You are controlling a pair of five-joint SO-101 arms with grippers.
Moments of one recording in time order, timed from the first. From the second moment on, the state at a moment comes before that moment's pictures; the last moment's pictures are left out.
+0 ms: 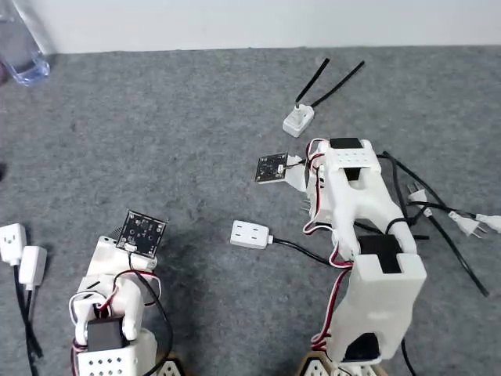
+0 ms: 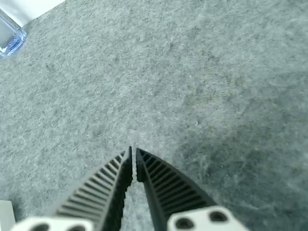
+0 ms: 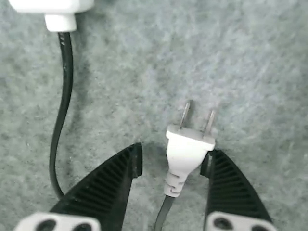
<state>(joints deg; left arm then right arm) -11.0 -101.6 96.8 56.3 -19.3 -5.1 23.5 6.1 72.9 76.4</state>
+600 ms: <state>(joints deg) -11.0 -101.6 96.8 56.3 -19.3 -5.6 31.3 -5.3 80.4 75.9</state>
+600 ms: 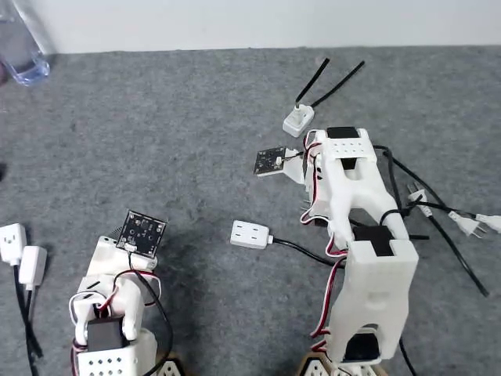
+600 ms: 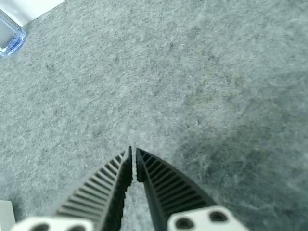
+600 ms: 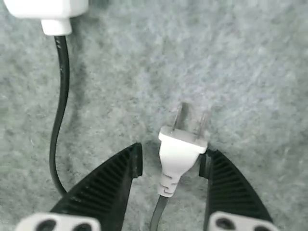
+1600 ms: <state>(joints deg) -11.0 -101.6 96.8 56.3 -19.3 -7.6 32.6 -7.2 77.9 70.8</state>
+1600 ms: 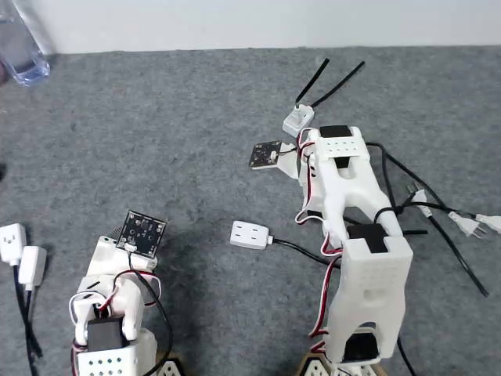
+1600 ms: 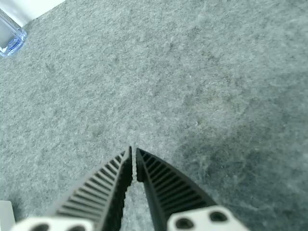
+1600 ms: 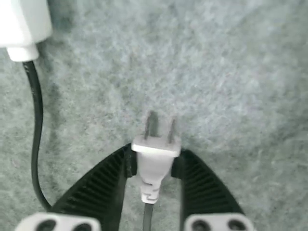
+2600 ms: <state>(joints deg) -11.0 -101.6 96.8 56.3 -19.3 -8.5 37.0 -13.2 82.8 68.6</state>
